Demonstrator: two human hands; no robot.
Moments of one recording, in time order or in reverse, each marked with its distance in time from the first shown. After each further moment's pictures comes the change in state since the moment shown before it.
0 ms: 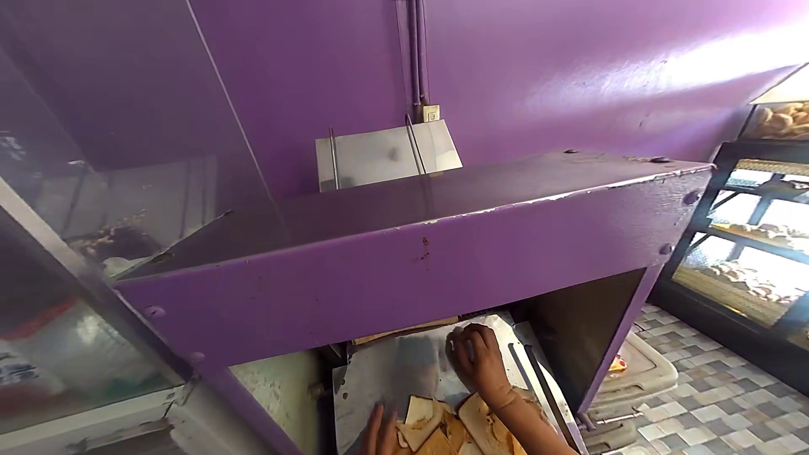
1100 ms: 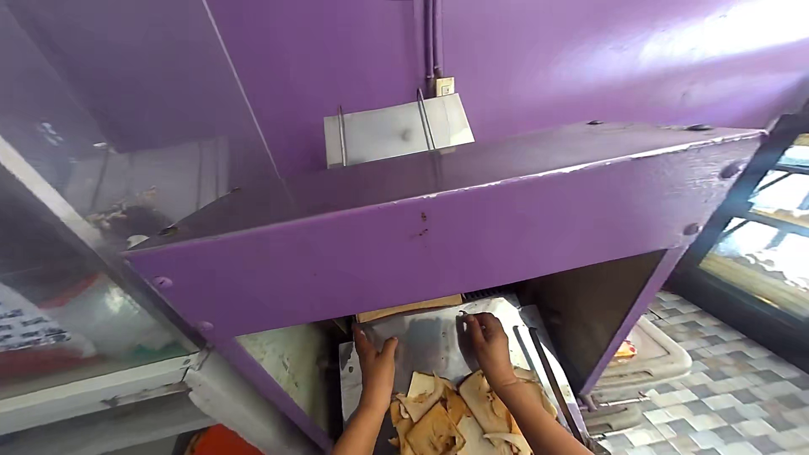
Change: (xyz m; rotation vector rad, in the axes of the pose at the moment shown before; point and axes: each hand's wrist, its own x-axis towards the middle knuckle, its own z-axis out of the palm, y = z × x) left_hand 0.128 0.042 -0.026 -0.570 0.441 -0.540; right_hand 0.002 -0.014 -0.013 0.321 -0.158 0.521
